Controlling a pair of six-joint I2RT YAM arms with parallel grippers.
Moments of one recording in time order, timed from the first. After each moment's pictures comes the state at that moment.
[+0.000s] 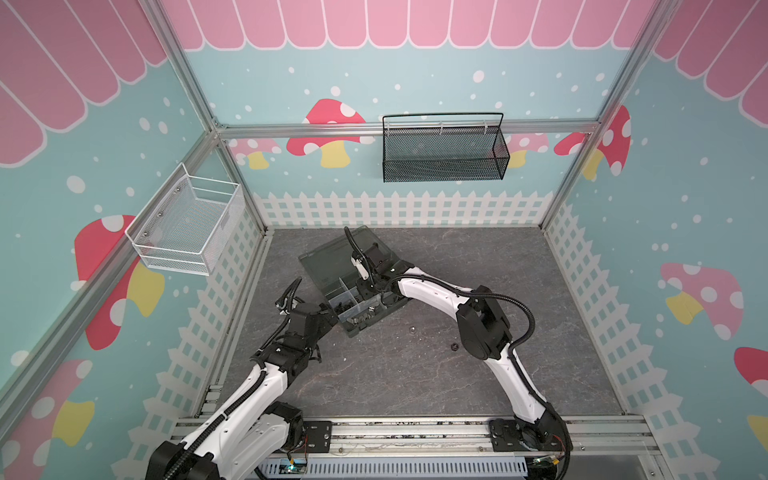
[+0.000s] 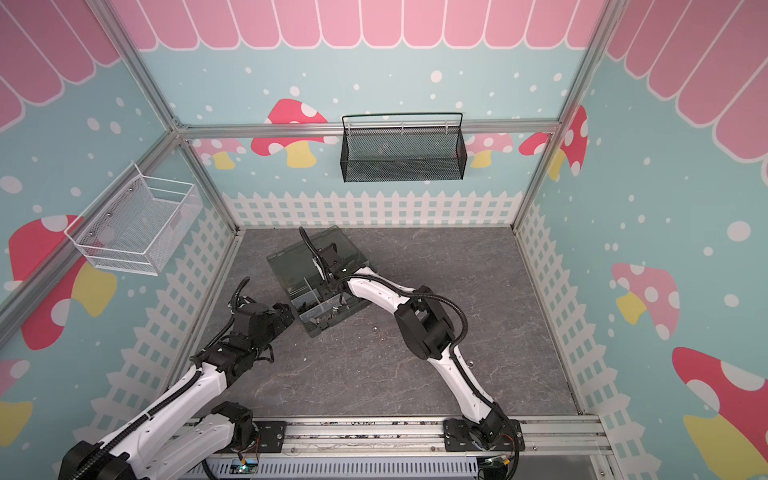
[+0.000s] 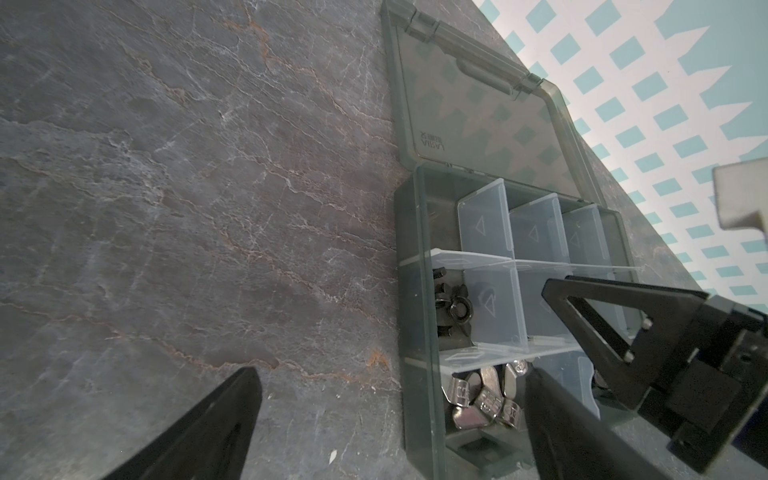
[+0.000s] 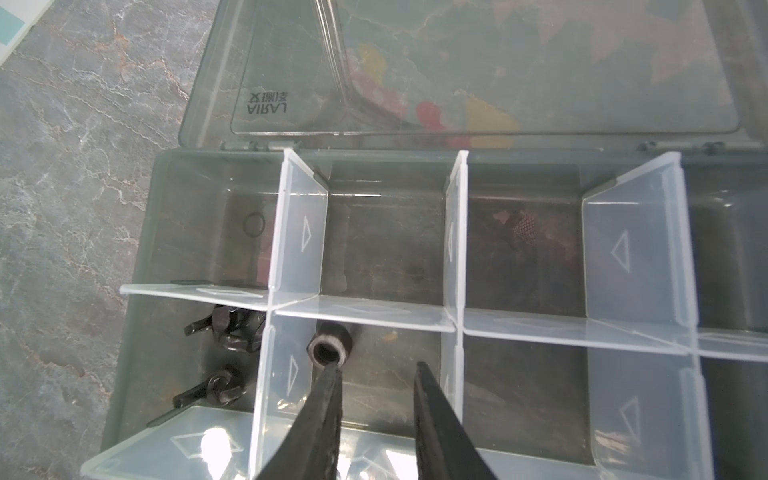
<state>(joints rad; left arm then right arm) -0.30 0.90 0.46 -0.28 -0.29 -0.92 0.82 2.36 2.03 -0.58 -0.01 0.18</state>
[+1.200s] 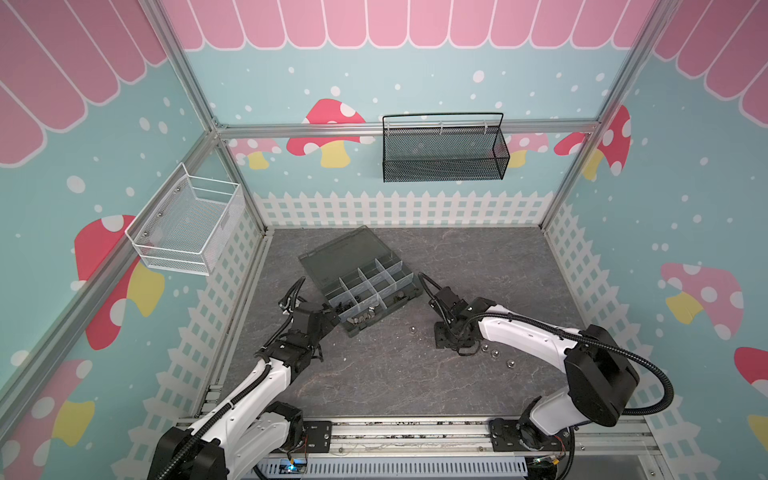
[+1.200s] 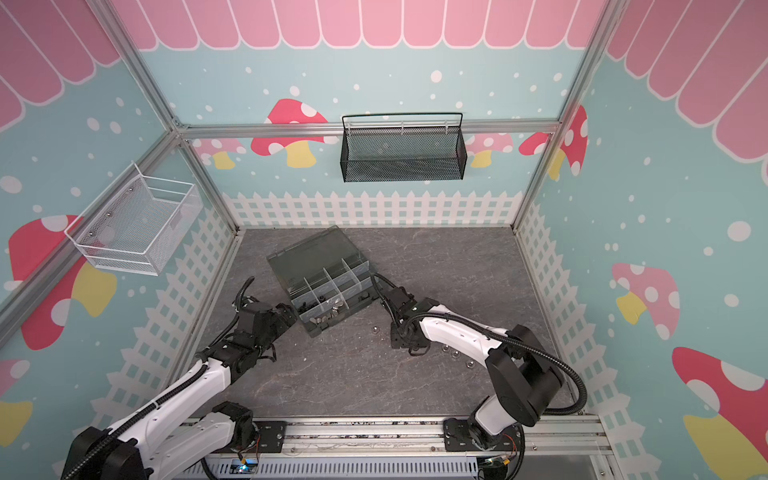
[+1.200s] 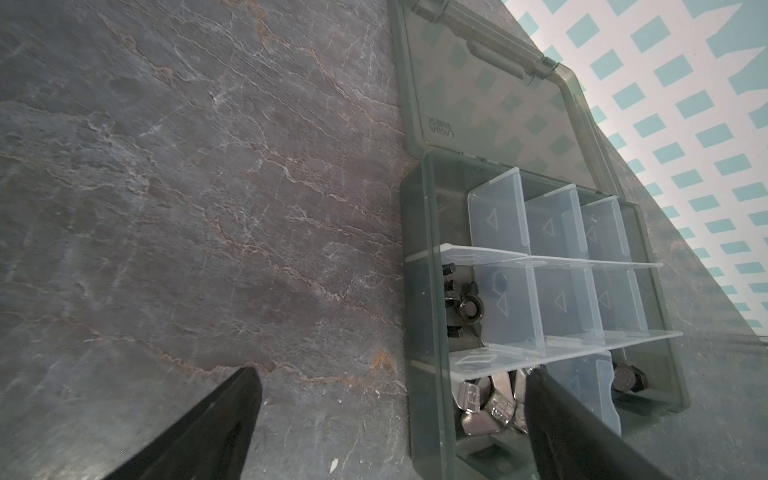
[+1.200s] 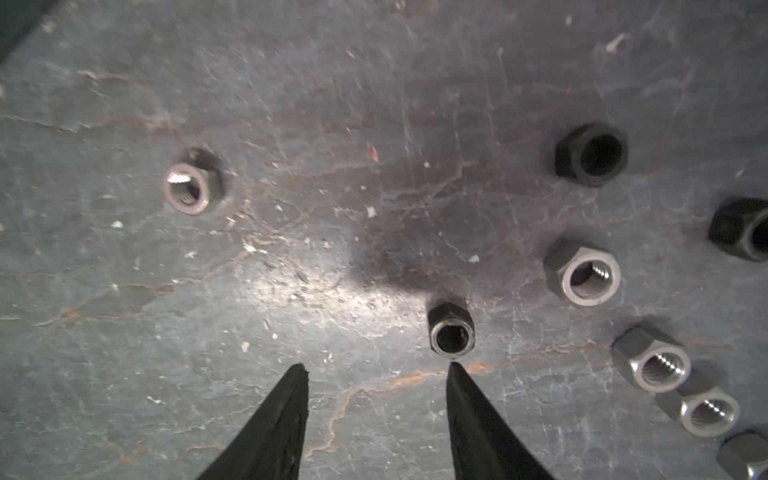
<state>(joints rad) -0.29 0.97 0.45 -0.23 -0.27 -0.92 0.72 1.52 0.95 -0.77 0.06 0.67</state>
